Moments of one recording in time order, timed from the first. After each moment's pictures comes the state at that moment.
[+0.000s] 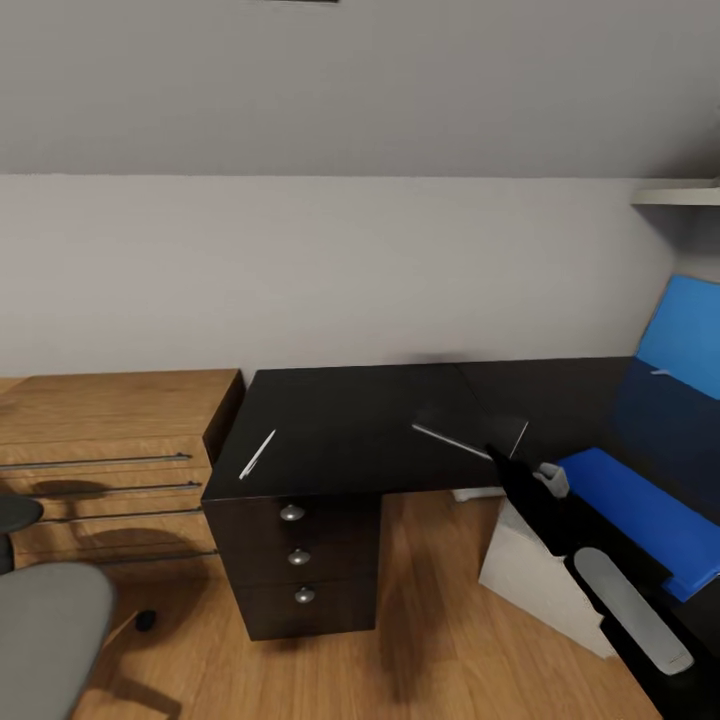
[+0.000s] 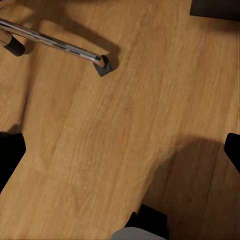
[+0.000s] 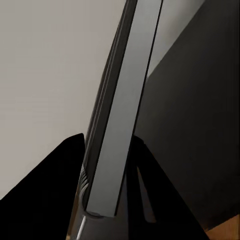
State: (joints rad) left arm -0.04 -0.03 -0.11 -0.33 0.26 -0.42 0.39; right arm -0.38 -0.38 0.28 -1.41 -1.44 0.03 0.04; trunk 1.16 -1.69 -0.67
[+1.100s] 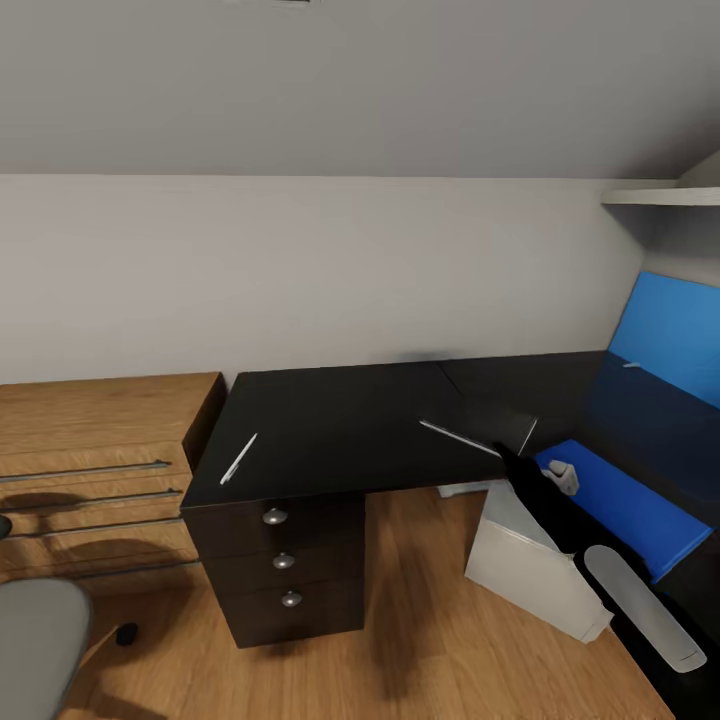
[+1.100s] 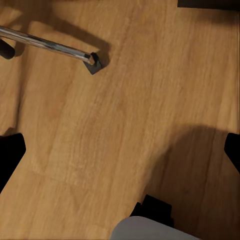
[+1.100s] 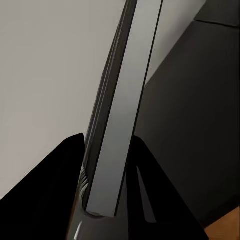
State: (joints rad) left arm -0.04 -0.03 -0.11 -0.30 0.26 -0.42 0.39; right arm -0.38 -0.40 0.27 -1.41 -1.46 0.03 0.04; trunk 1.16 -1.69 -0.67
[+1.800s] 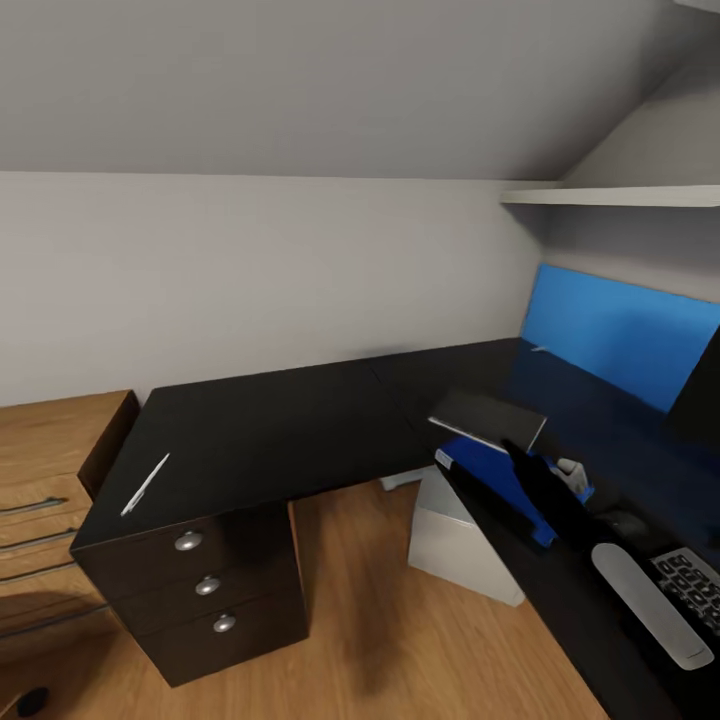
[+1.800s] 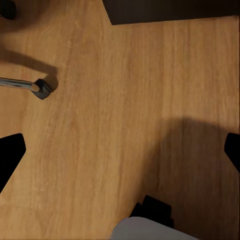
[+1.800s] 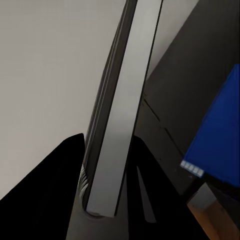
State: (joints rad) left arm -0.04 -0.03 -0.11 -0.30 0.26 -0.42 0.39; right arm -0.38 -0.41 0.24 -1.41 -1.46 0.03 0.04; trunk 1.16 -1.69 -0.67
